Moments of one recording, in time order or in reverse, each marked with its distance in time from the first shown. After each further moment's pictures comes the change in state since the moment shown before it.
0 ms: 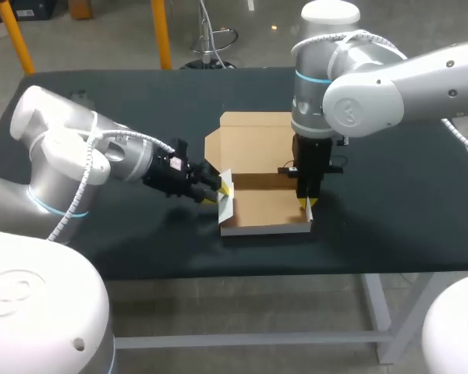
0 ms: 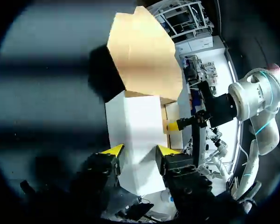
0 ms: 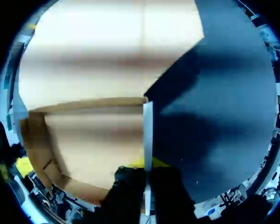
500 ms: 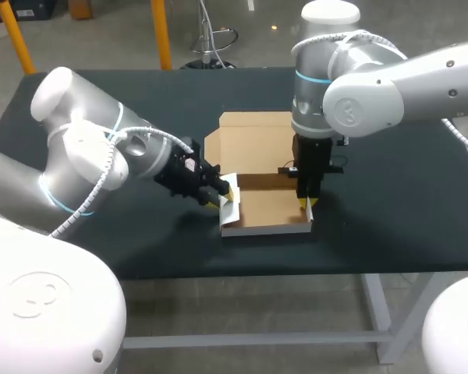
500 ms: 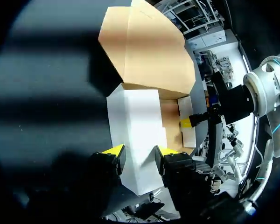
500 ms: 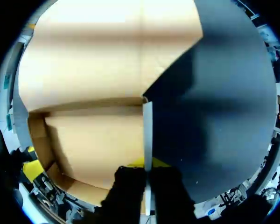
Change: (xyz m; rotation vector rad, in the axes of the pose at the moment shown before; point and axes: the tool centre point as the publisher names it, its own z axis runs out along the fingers) left arm -0.001 0.009 0.010 -0.022 -0.165 0.013; right arm 0.000 0.000 0.000 0.000 0.000 0.000
